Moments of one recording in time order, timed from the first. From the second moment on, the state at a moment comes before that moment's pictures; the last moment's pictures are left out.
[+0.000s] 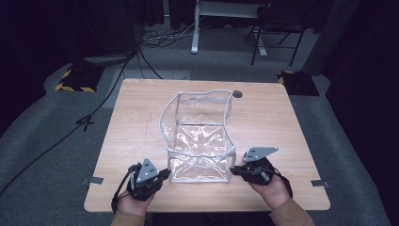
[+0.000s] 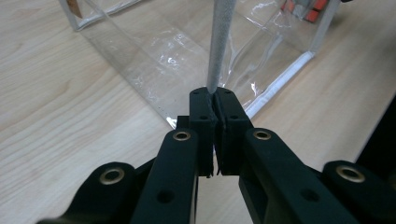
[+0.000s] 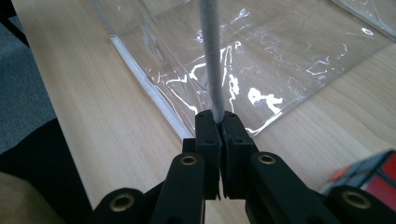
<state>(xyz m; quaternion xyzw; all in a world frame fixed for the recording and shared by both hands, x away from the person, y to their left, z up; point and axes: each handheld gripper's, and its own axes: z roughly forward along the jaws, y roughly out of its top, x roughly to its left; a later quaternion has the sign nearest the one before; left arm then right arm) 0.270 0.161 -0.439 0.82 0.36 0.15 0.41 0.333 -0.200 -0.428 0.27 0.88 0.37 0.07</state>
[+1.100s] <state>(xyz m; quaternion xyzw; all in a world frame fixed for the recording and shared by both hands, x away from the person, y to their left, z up) 0.225 0.127 -0.438 0.86 0.30 0.10 0.41 0.265 -0.259 -0.427 0.27 0.89 0.37 0.07</state>
